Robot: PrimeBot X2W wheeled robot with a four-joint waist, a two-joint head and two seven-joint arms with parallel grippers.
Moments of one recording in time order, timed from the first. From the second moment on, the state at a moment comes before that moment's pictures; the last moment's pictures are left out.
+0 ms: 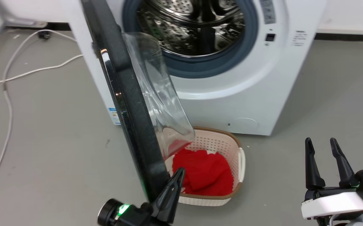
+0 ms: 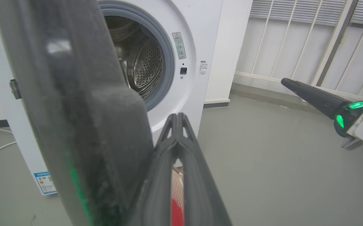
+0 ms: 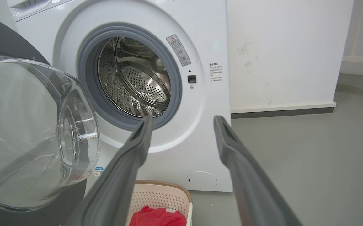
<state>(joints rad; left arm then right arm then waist) 0.04 0.12 -0.47 -0.06 -0.19 -0.01 -0.26 0.00 -0.05 -0.05 0.07 0.20 0.13 -0.26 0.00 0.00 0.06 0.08</state>
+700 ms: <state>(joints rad) 0.18 0.15 -0.28 -0.15 -0.18 0.06 -0.26 0.00 -0.05 -0.05 0.07 0.20 0.13 -0.26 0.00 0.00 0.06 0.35</state>
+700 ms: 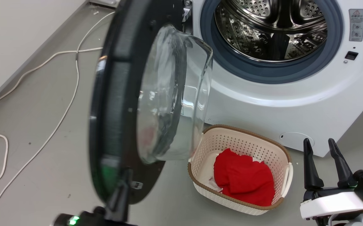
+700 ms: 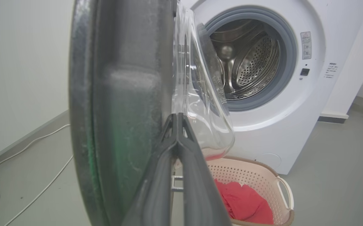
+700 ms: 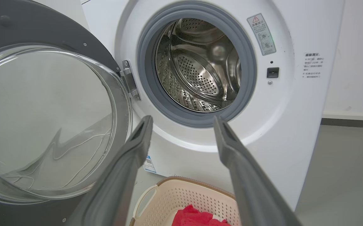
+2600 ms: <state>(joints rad) -0.08 0.09 0.51 0.11 -0.12 -0.09 -0.26 -0.06 -0.05 -0.02 0.07 0.18 0.13 -0.24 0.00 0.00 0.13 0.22</state>
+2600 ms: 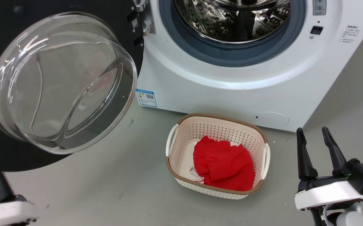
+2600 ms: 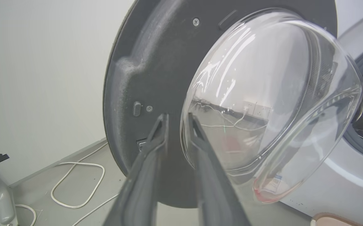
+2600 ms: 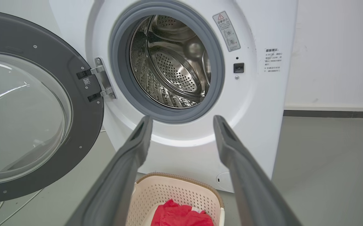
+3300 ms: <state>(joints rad) 0.06 0.05 0.11 -0.08 -0.10 -0.09 -0.26 -0.01 -0.05 0.02 0.02 0.13 0.13 -0.21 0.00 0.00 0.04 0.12</state>
